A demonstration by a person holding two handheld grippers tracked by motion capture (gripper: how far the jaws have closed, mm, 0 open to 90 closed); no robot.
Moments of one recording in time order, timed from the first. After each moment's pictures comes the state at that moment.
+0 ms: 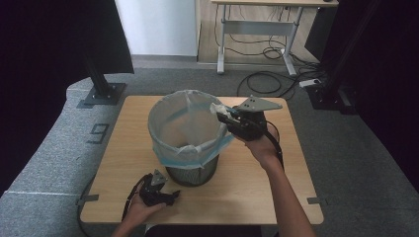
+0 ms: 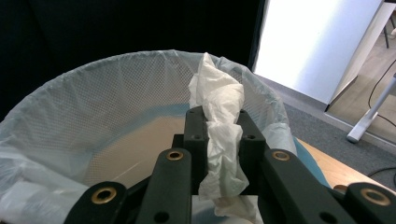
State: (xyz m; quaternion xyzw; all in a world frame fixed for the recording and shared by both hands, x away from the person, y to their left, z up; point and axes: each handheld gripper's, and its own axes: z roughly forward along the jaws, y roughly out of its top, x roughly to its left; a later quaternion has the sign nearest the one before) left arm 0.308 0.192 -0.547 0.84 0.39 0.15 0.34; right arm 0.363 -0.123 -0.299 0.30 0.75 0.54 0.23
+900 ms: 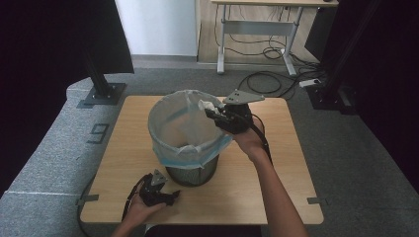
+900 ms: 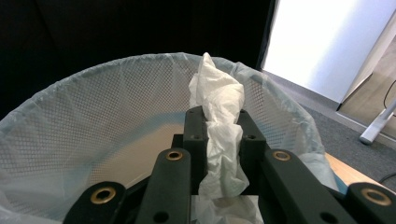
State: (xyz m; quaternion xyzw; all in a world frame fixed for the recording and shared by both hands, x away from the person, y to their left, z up) left arm 0.308 0.192 -0.547 0.84 0.39 0.15 0.34; right arm 0.385 -0.093 -0.300 0.29 0.77 0.53 0.21
